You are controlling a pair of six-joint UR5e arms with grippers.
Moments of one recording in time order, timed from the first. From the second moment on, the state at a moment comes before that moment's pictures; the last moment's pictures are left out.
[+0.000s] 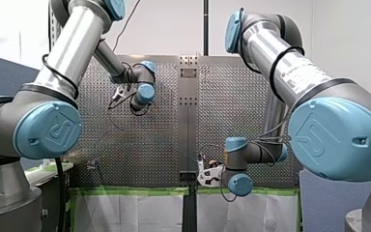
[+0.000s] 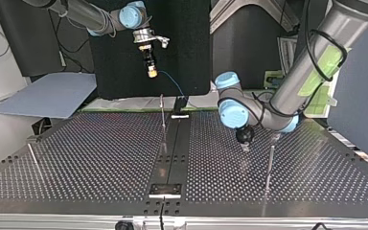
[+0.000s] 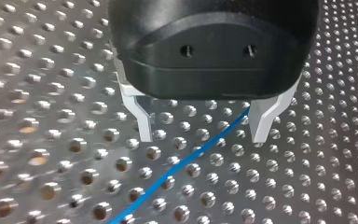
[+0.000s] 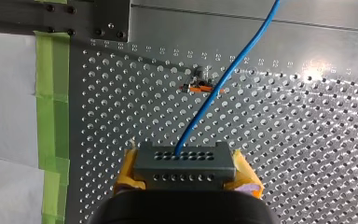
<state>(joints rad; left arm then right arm) -0.26 -2.07 -1.47 -2.95 -2.18 -1.11 2.16 -0.70 2.01 -1.25 1.58 1.47</state>
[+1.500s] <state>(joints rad) -0.30 -2.29 -1.45 -2.94 -2.16 -1.17 2.17 -0.70 2.01 -1.24 1.58 1.47</state>
